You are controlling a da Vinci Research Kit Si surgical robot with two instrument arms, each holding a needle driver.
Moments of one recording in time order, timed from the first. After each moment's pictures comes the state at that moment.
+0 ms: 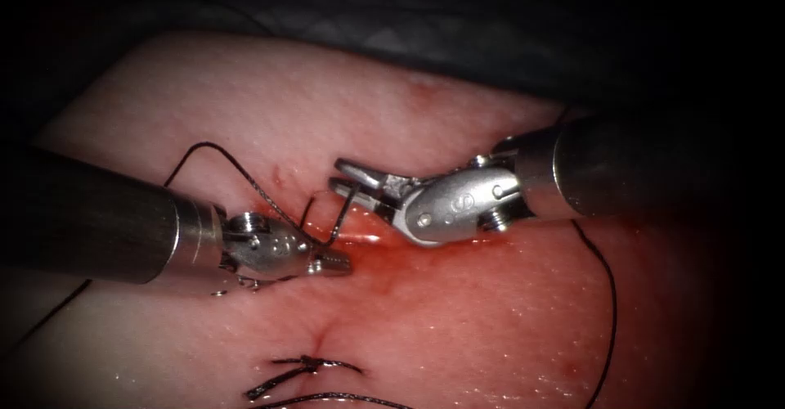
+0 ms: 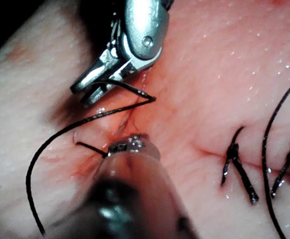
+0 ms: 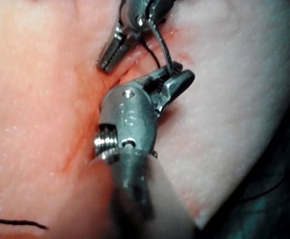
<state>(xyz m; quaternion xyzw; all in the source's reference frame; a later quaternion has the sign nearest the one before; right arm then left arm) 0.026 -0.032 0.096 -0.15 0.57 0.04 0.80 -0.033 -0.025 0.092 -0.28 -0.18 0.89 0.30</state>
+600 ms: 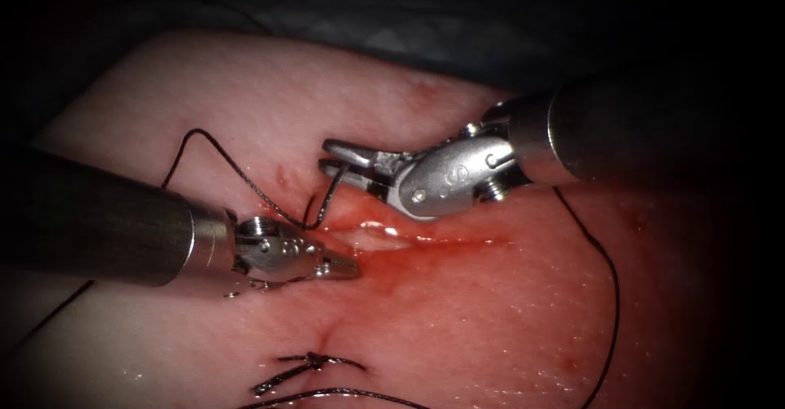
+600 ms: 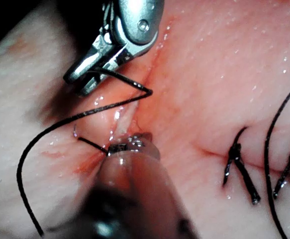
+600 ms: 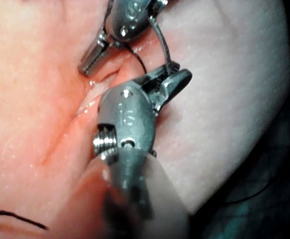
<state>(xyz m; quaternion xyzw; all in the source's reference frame) 0.026 -0.030 0.095 -0.14 0.59 0.08 0.79 -0.032 -0.028 0.094 -0.25 -0.22 0.90 0.29</state>
